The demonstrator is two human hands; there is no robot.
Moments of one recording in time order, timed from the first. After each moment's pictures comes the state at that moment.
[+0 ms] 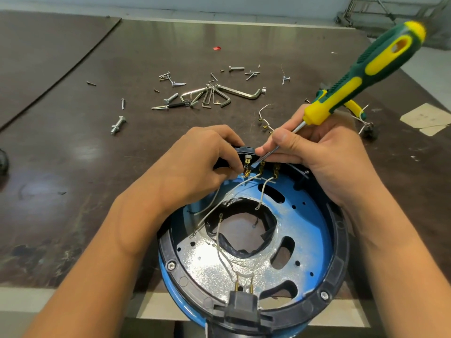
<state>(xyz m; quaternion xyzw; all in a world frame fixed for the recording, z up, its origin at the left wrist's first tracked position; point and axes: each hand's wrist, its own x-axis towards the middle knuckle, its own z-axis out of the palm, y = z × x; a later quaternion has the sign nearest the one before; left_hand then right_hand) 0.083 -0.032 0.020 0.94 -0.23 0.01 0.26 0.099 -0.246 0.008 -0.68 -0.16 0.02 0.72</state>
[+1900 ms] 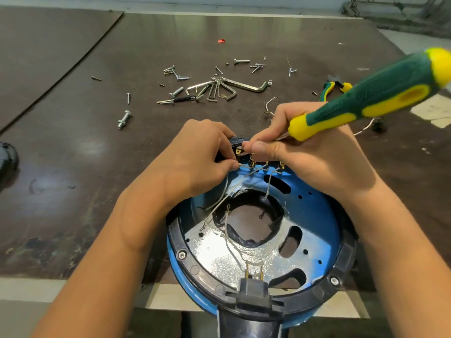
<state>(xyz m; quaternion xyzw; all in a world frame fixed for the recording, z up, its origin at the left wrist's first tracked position) 0.081 -0.027 0.020 0.96 -0.16 0.02 0.22 0.090 -0.219 0.020 -0.79 -0.23 -0.04 0.56</state>
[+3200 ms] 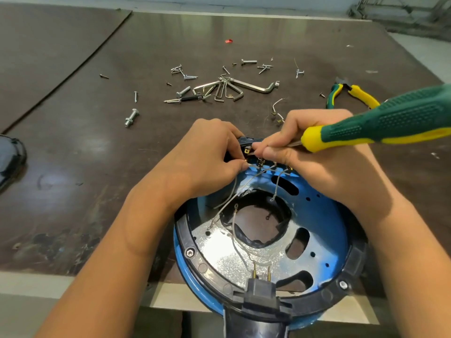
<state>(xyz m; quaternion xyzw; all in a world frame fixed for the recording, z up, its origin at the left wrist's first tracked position) 0.081 -0.024 0.017 0.95 -0.16 0.03 0.26 0.085 -0.224 0.021 -0.80 -0.27 -0.05 0.53</state>
